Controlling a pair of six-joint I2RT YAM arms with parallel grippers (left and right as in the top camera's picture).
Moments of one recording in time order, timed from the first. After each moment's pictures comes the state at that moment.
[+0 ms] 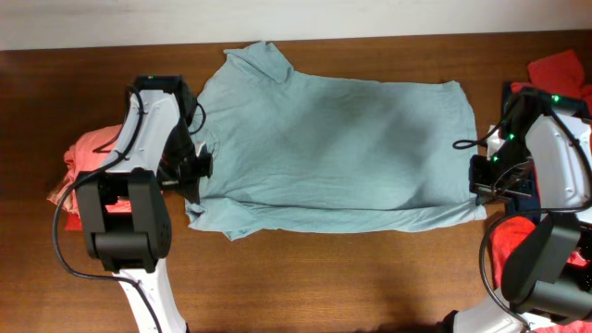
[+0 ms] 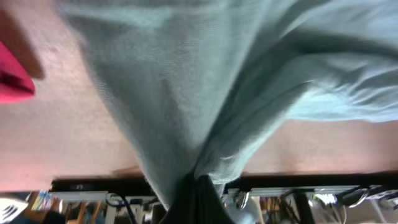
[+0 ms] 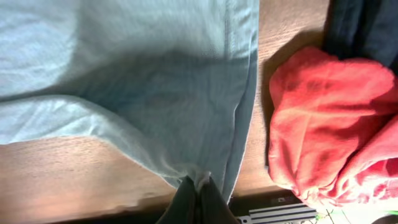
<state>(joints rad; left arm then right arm) -0.05 2.15 1.75 -1.66 0.08 -0.09 -0.31 1.79 1.48 -1.46 0.01 -0.02</state>
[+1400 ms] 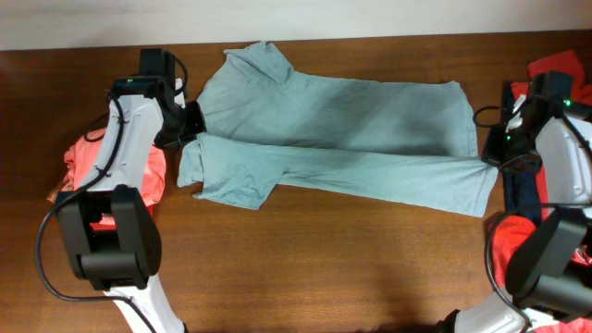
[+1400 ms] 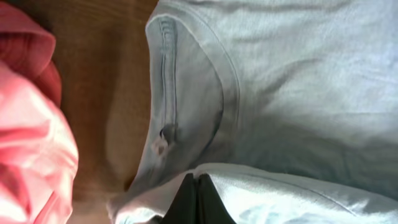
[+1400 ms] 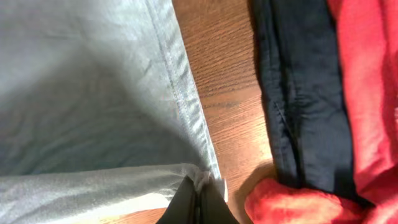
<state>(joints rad) 0.00 2.04 1.71 -0.99 0.08 -0.27 -0.37 1.82 1.47 -1.04 0.02 0.05</state>
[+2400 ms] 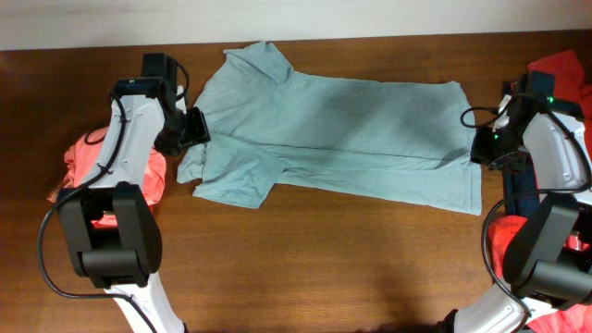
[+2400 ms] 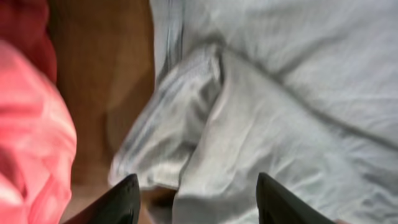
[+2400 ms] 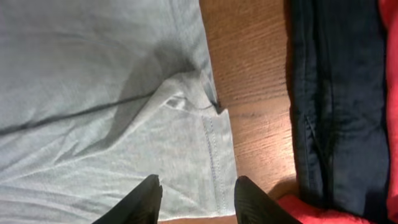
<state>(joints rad) 0.00 2.05 1.70 -1.06 0.08 -0.28 -0.33 1.87 1.47 -1.01 0.01 0.05</state>
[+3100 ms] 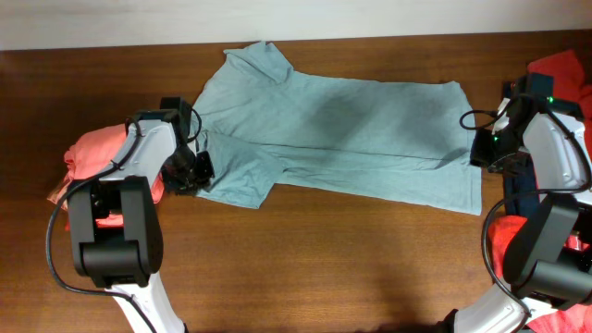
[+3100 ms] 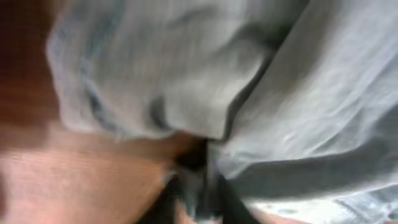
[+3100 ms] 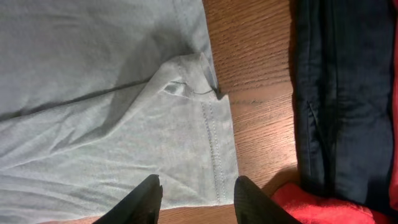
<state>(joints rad) -0.01 2.05 1.43 -1.03 0.08 -0.28 -0.33 1.87 1.47 -1.04 0.01 0.05</state>
